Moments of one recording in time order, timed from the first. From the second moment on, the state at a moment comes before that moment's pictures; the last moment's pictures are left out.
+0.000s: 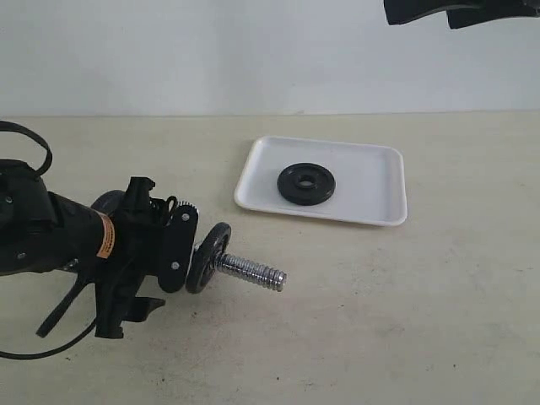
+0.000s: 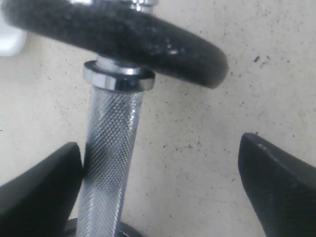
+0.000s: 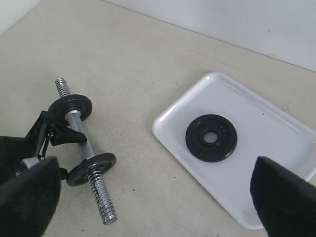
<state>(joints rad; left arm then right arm) -0.50 1.74 -0.72 0.58 0.08 0.66 0.01 1.47 -1.39 0.85 1.03 -0.81</state>
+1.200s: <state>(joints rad) -0.45 1.83 -0.83 0.64 0.09 0.66 0.01 1.47 -1.39 0.86 1.03 -0.81</state>
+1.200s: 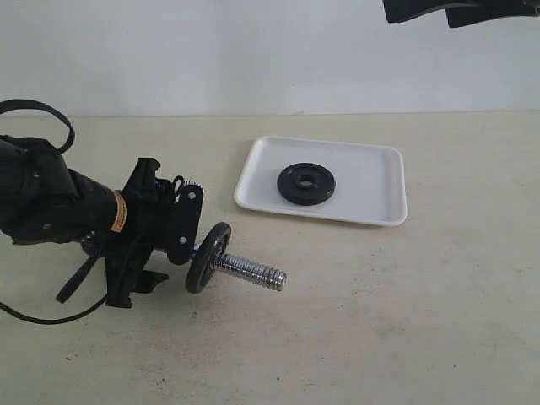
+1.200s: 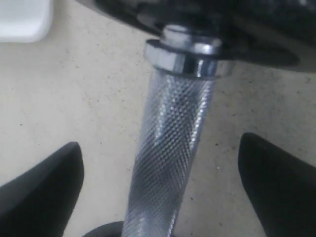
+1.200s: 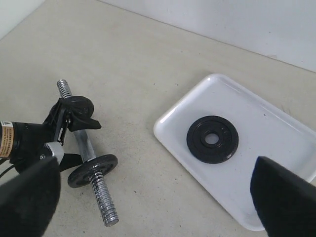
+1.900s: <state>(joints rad) -0.45 1.89 -0.84 0.64 -0.05 0.65 0.01 1.47 -1.39 0.88 1.03 -0.81</state>
